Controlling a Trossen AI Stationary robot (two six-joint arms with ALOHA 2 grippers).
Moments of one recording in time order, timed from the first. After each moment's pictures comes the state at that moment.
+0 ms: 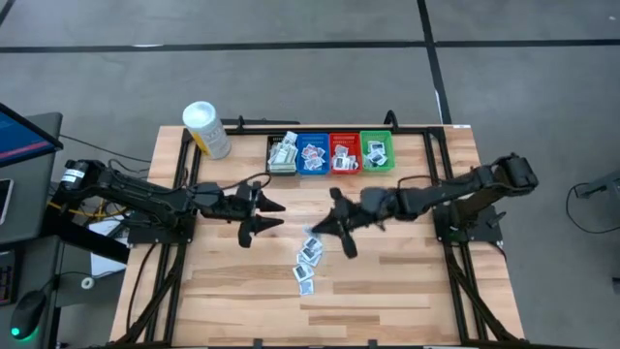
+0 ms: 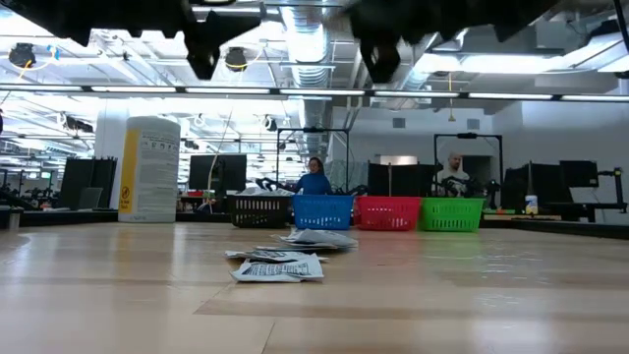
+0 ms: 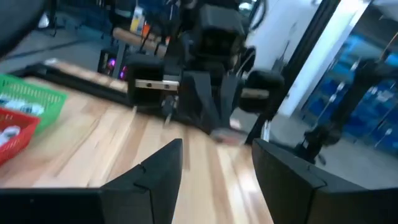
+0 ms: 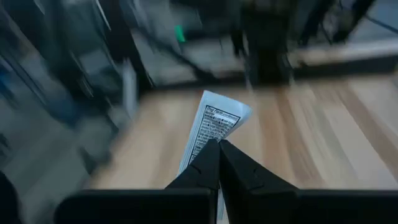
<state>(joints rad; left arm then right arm) -0.17 1.07 0.46 0.59 -0.05 -0.33 0.16 1.48 0.83 0.41 -0.07 0.19</state>
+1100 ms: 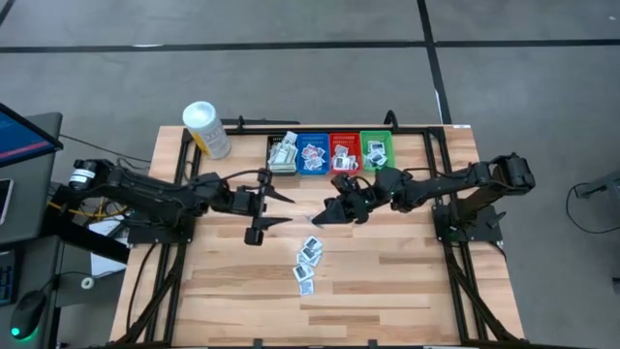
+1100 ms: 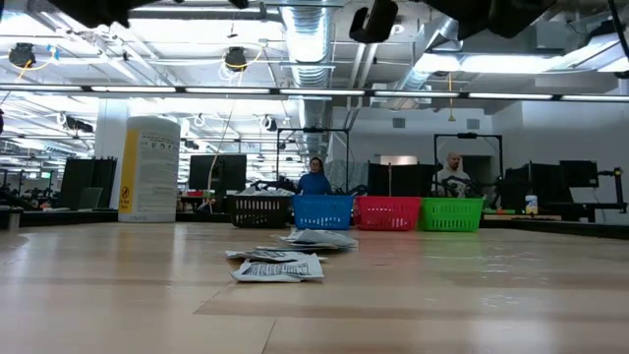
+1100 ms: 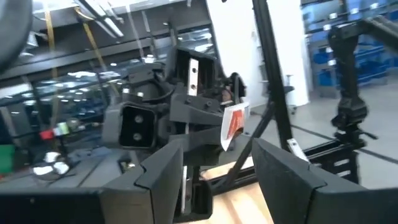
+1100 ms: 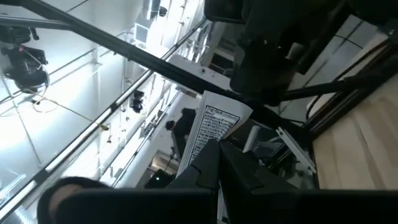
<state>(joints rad) -0.12 1.19 0.59 0.83 0.10 0.28 0.05 1.50 0.83 0.87 -0.40 1.22</state>
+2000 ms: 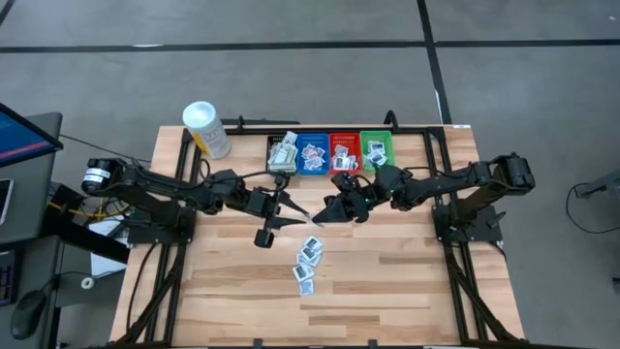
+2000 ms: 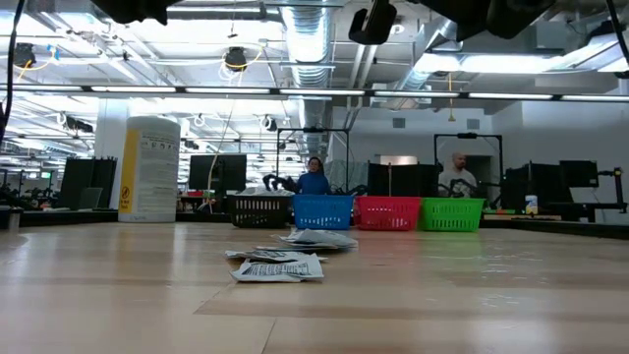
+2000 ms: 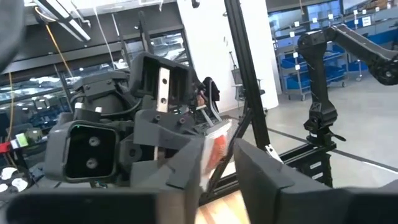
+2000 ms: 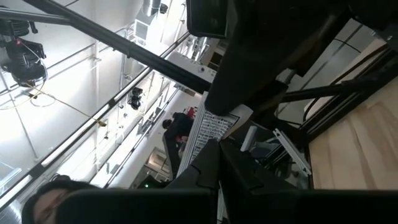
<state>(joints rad) -0.10 1.35 0.73 0.84 0.26 0.26 0.03 1.50 0.83 0.87 -0.42 1.19</state>
